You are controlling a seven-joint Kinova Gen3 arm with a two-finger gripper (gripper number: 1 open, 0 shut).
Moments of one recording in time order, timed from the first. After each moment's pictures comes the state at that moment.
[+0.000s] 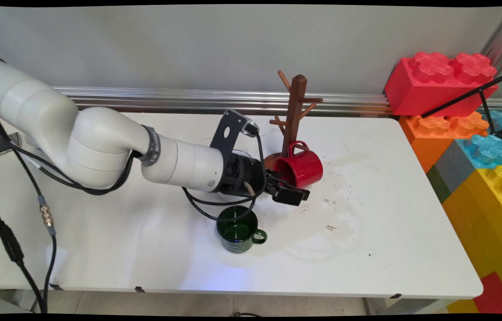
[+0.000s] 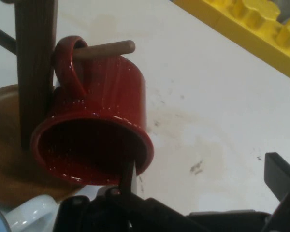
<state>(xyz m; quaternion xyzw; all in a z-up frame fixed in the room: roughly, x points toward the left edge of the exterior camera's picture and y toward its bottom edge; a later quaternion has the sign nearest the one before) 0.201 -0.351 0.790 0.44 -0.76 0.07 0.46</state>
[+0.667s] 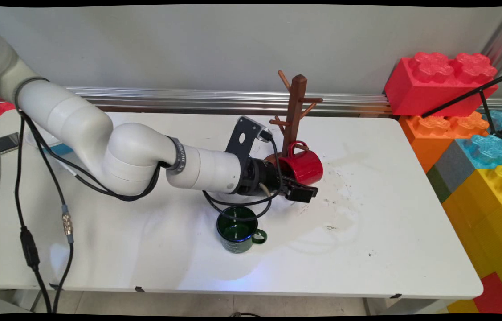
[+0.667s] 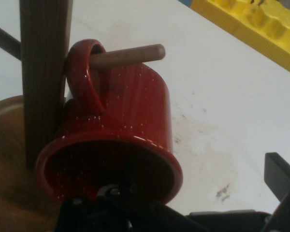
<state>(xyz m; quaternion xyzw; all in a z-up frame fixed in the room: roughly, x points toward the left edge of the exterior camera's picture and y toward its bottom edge) 0.182 -0.376 0.757 0.45 -0.75 0.08 0.47</state>
